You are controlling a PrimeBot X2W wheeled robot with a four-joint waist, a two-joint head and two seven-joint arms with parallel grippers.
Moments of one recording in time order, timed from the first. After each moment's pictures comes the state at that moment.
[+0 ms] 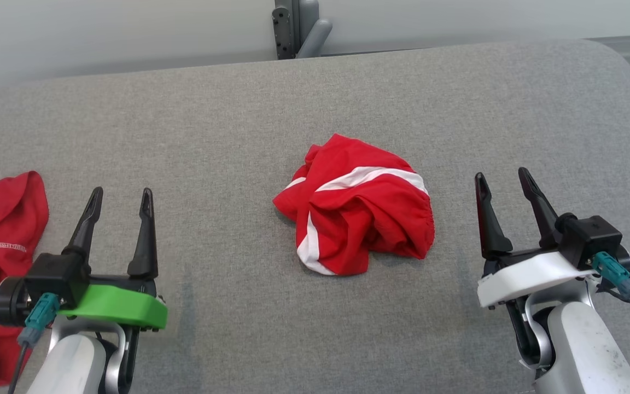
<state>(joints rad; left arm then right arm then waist) -0.24 0.32 -0.29 0.15 -0.44 0.10 -0.26 -0.21 -0.05 0.04 0.14 0.17 0.13 -0.19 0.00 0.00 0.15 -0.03</state>
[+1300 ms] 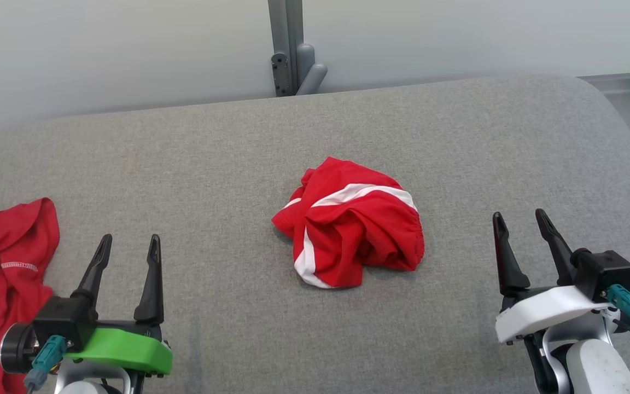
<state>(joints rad) -0.07 0.36 -0.31 0.04 -0.46 0.14 -0.22 -0.07 -0.05 0.00 0.08 0.16 0.13 -0.13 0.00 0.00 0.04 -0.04</state>
